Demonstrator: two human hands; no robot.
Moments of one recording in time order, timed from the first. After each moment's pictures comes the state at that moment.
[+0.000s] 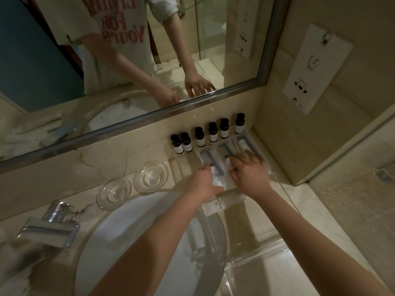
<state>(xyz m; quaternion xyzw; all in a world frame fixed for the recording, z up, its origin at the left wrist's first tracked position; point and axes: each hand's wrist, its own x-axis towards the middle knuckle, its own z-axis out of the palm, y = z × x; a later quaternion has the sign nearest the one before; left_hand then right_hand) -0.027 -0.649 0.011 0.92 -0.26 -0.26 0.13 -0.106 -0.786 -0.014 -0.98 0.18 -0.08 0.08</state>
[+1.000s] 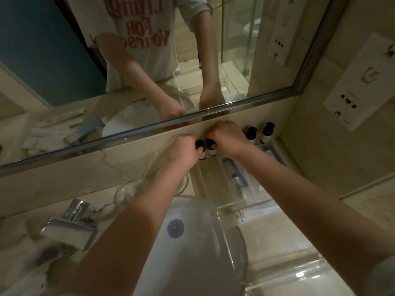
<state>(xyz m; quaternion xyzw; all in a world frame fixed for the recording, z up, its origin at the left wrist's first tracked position) 0.090 -0.611 0.058 0.96 -0.21 -0.08 0.17 0.053 -0.754 0.058 -1.00 -0.06 -0.02 0.02</state>
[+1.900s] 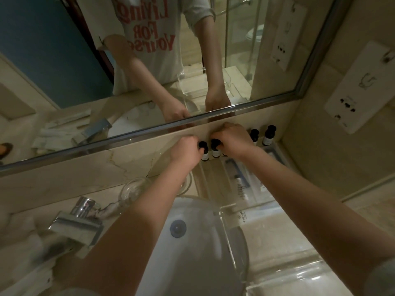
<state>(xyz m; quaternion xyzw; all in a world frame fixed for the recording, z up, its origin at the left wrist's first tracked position) 0.086 -0.606 0.067 0.97 -0.22 -0.06 0.13 0.046 -0.758 0.058 -1.00 -0.02 -0.02 0.07</state>
